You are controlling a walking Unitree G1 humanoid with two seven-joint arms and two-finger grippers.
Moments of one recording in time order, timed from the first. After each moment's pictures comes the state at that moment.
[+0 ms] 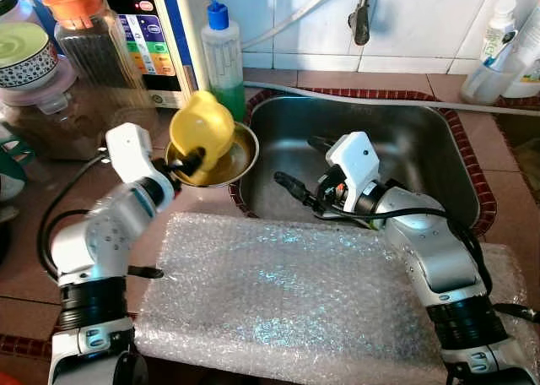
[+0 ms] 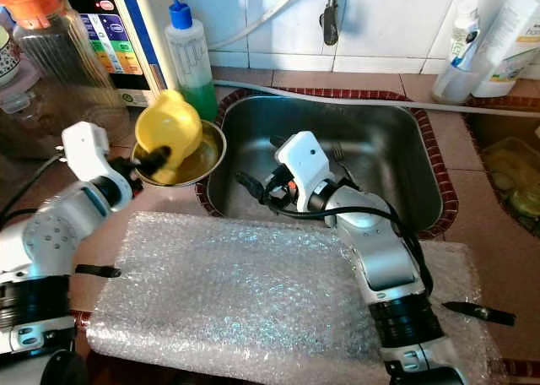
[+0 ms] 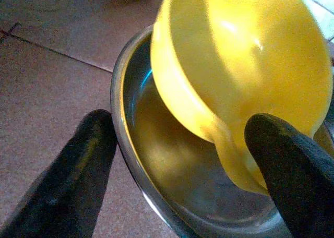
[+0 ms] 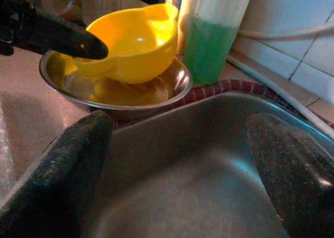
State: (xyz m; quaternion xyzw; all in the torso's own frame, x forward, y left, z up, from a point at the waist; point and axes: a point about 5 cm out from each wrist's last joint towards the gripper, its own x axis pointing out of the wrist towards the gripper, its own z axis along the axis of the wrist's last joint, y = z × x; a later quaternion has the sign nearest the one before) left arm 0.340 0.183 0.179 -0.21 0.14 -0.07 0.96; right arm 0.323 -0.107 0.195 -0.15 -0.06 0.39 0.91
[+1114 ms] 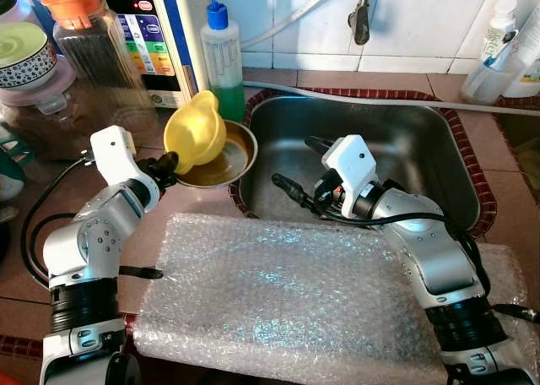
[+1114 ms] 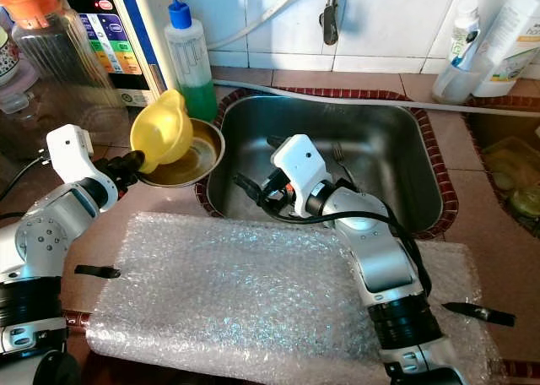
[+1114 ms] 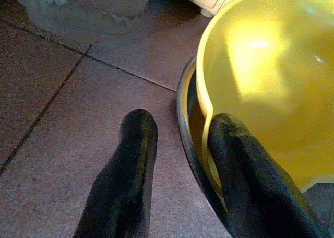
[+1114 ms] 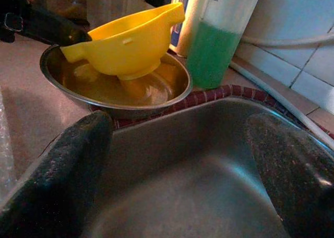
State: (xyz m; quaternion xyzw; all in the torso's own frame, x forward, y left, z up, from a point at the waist) left arm 0.340 0.204 0.178 -0.20 0.13 -0.01 0.97; right arm 0.322 -0.105 0.194 -0.17 -0.07 0.39 0.90
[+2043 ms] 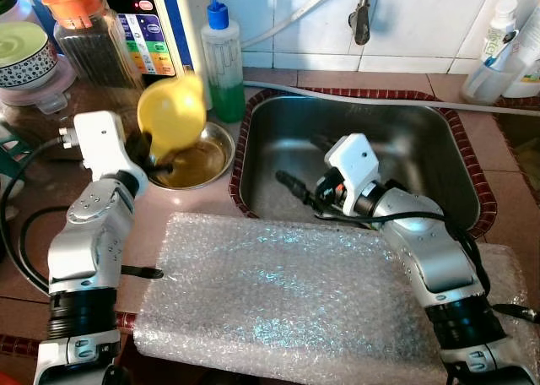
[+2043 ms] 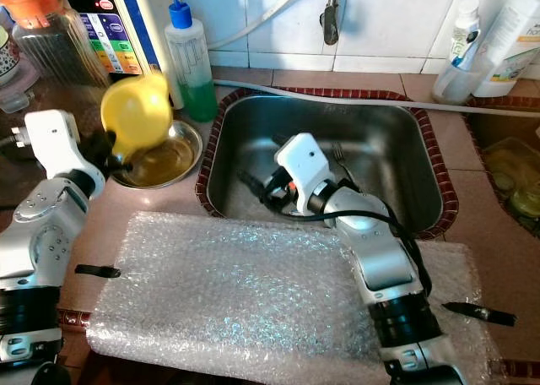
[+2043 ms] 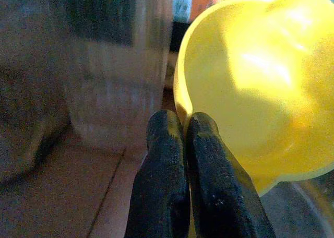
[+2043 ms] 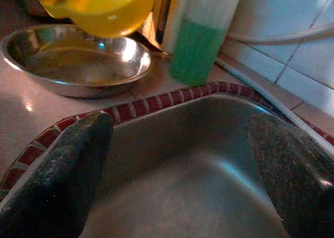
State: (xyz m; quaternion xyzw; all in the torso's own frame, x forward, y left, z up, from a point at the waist) left arm 0.338 0.209 0.202 -0.06 -0.02 0.01 1.00; right arm 0.327 -0.110 0.194 -0.16 -0.07 0.36 0.91
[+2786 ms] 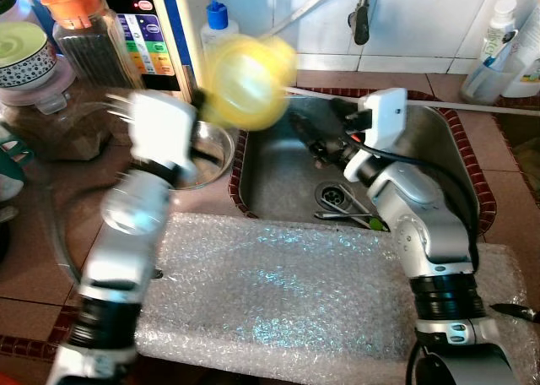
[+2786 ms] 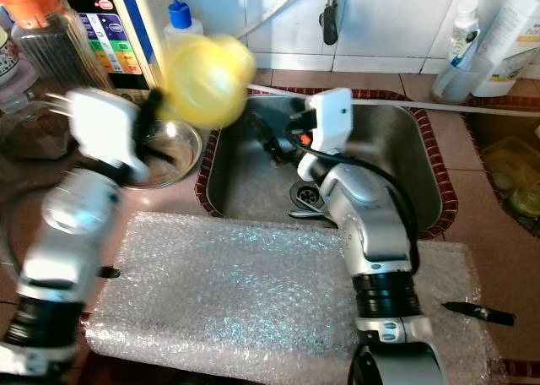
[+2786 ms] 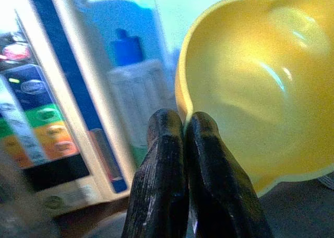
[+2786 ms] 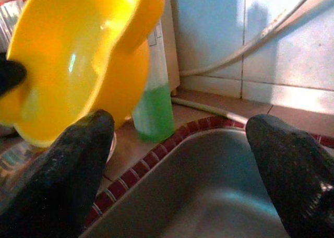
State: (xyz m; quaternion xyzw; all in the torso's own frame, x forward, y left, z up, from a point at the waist) left arm 0.320 0.133 0.226 0.11 -0.19 -0.15 0.96; right arm 0.347 -0.108 0.228 0.05 -0.09 0.30 0.95
